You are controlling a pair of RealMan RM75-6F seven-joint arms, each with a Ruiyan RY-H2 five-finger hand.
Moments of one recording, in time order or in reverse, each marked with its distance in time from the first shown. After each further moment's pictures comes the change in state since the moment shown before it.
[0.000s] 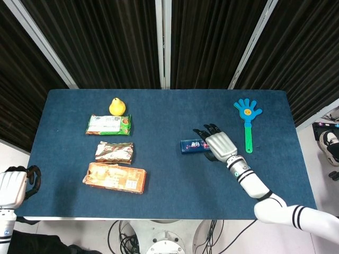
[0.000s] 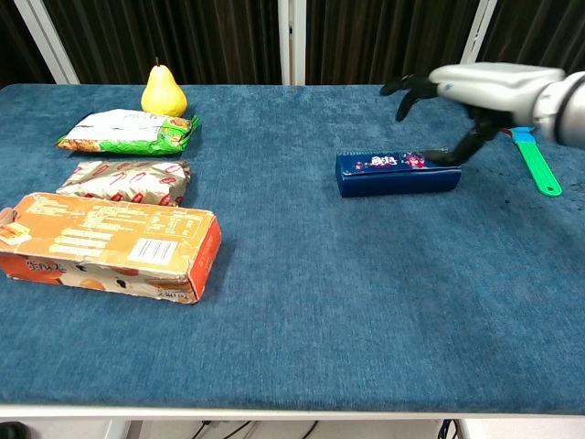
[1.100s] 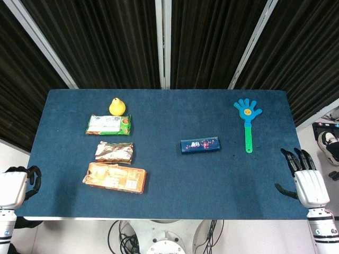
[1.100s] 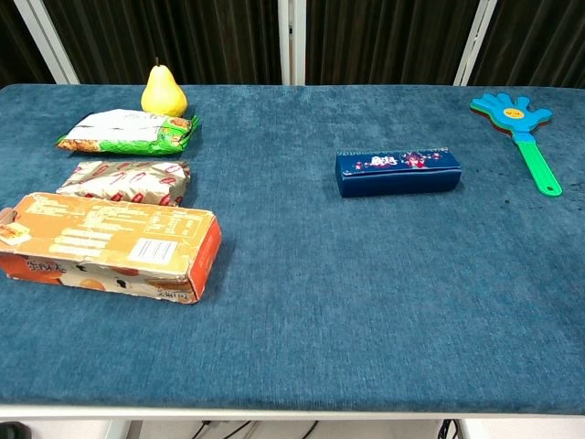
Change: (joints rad) left arm 0.001 -0.001 0.003 0.001 0.006 0.005 0.008; right arm -0.618 0.305 -0.208 -0.125 -0.410 0.704 0.306
